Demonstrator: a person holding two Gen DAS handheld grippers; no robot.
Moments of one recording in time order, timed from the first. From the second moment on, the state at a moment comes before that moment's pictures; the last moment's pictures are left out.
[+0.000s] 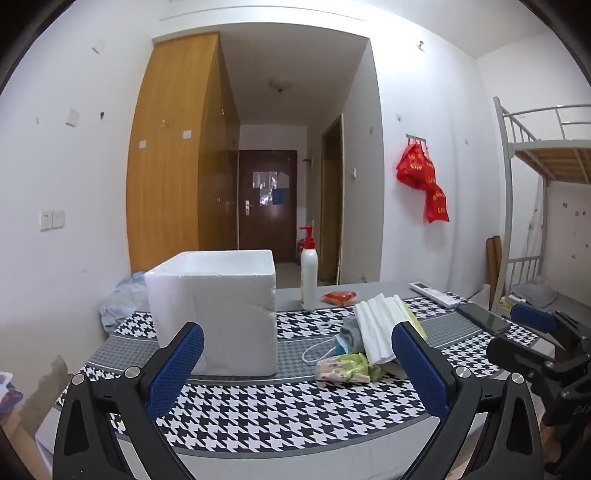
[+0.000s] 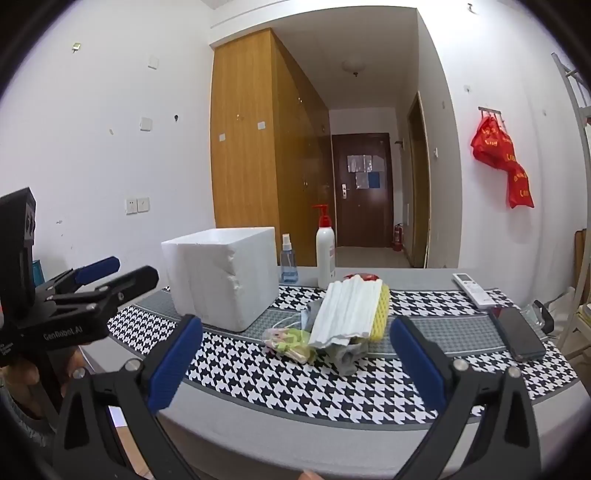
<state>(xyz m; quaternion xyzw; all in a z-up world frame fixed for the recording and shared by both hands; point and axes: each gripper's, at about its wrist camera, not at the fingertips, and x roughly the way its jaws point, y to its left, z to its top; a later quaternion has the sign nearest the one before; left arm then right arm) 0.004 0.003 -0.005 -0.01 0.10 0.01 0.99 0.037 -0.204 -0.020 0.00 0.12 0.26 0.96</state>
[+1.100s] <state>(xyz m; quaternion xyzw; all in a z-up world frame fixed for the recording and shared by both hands) 0.001 0.005 -0.001 -0.01 0.10 0.01 0.99 0.037 -0.202 -0.022 0.00 0.11 0.25 0.96</state>
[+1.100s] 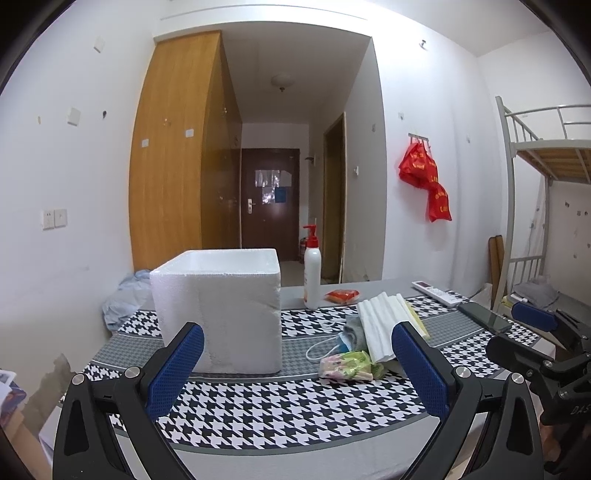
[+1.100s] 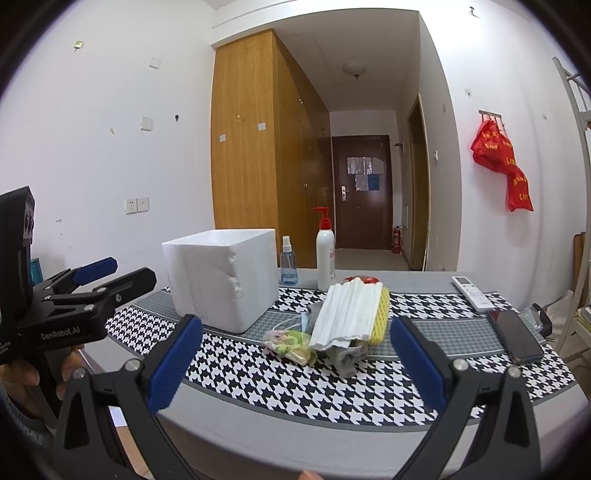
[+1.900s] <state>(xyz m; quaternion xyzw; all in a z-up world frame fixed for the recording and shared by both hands) 0.010 0.003 -0.004 -0.01 0.12 -0.01 0.99 0.041 -0.202 -0.021 -0.01 0.12 0.25 0.96</state>
